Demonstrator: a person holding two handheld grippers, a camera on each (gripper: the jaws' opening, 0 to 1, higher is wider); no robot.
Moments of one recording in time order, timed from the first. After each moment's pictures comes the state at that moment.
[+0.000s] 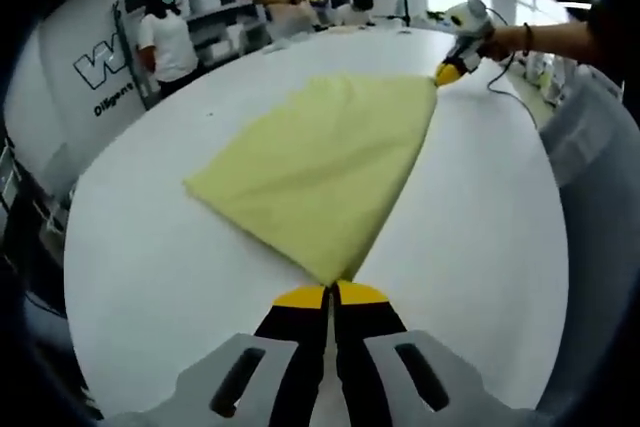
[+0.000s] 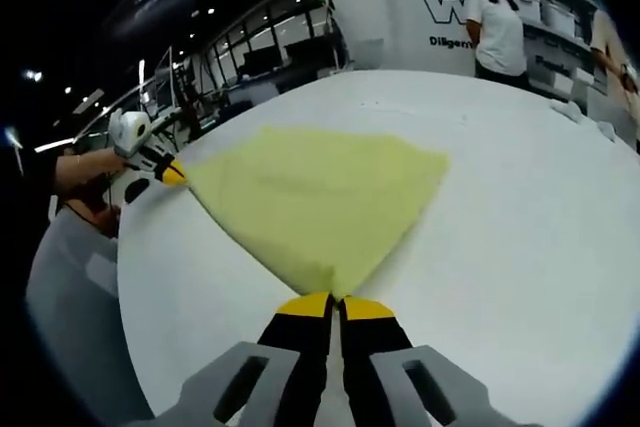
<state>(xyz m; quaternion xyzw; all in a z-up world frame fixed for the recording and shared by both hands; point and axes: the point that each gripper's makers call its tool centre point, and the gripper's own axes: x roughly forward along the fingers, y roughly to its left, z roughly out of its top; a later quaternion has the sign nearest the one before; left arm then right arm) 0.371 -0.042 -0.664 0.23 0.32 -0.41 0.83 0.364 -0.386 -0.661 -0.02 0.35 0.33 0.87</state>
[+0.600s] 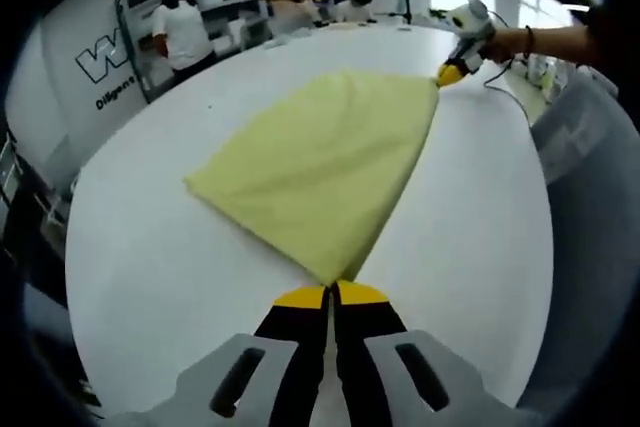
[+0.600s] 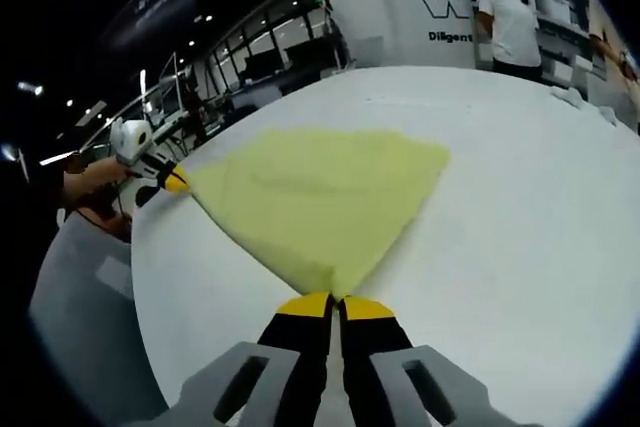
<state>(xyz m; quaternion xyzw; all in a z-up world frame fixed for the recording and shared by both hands) 0.343 -0.033 -0.663 0.23 0.33 -0.40 0.83 0.341 -0.380 -0.665 0.00 0.36 0.34 0.87</state>
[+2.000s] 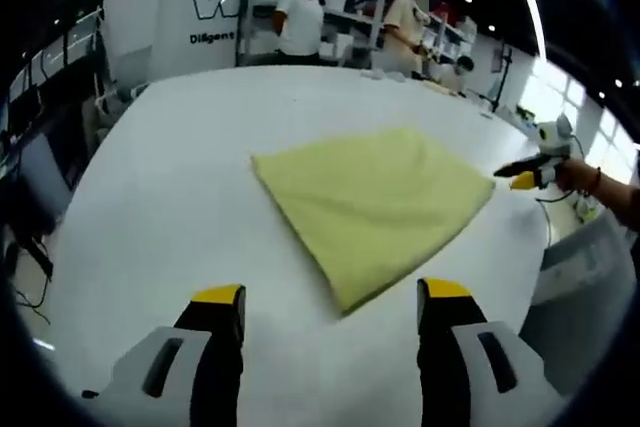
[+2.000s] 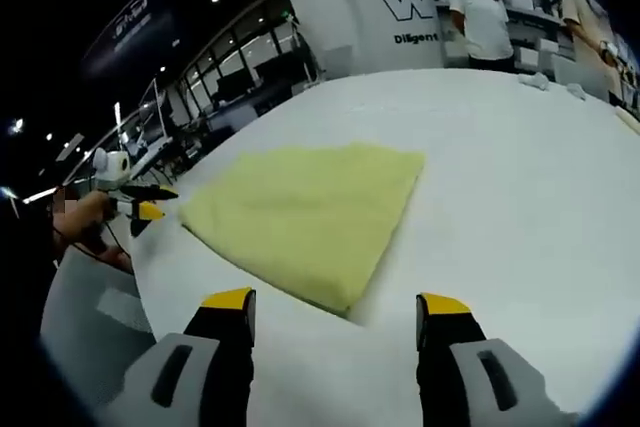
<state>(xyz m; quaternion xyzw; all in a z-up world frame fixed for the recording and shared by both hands) 0.329 -0.010 -0.636 0.01 0.34 -0.25 0.91 0.314 -0.376 -0.644 0.04 0.36 0.28 0.89</state>
